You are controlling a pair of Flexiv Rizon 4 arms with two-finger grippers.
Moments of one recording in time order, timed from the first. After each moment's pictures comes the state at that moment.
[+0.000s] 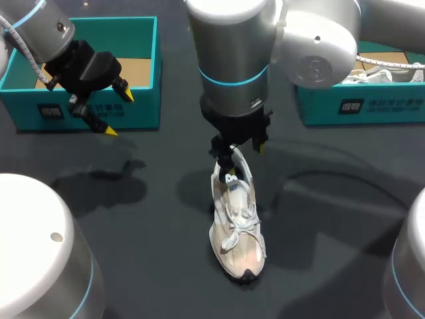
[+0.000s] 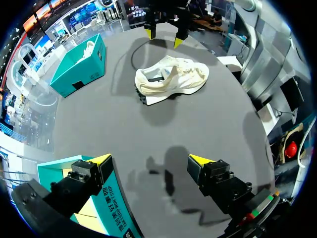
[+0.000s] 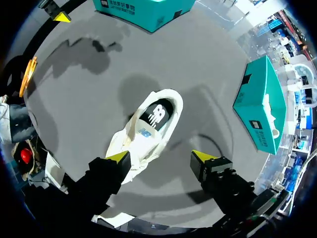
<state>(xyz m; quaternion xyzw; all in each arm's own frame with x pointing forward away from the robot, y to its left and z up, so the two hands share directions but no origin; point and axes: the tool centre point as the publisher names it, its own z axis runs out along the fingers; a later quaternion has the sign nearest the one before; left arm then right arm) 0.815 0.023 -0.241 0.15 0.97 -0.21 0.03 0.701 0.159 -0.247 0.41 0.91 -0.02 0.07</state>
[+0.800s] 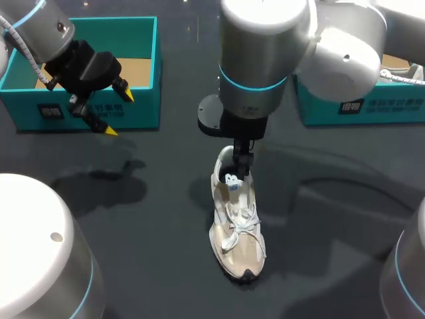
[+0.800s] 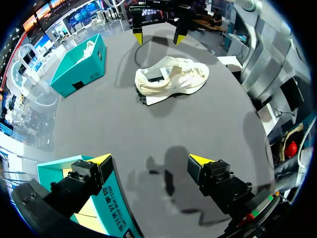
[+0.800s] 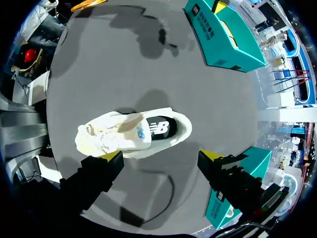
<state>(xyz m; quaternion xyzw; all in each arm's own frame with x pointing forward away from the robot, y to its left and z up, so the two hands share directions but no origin) 0.815 0.023 -0.241 0.15 0.97 -0.21 0.03 0.727 0.159 -0.248 0.05 0.99 0.01 0.11</state>
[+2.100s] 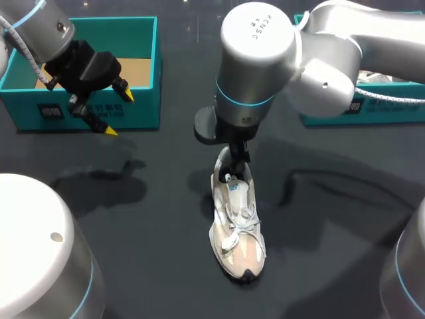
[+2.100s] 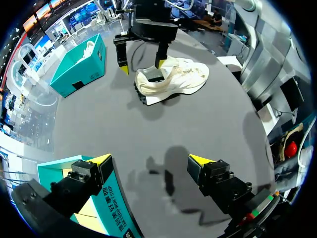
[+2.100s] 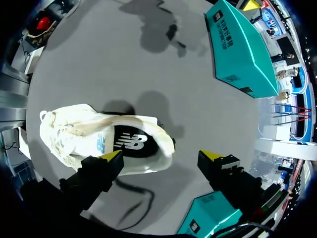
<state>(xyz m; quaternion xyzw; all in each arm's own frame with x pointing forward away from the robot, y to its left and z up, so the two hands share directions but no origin) 0.815 0.023 -0.241 0.15 0.97 -0.21 0.03 0.786 0.174 -0.314 -0.07 0.99 0.02 0.12</state>
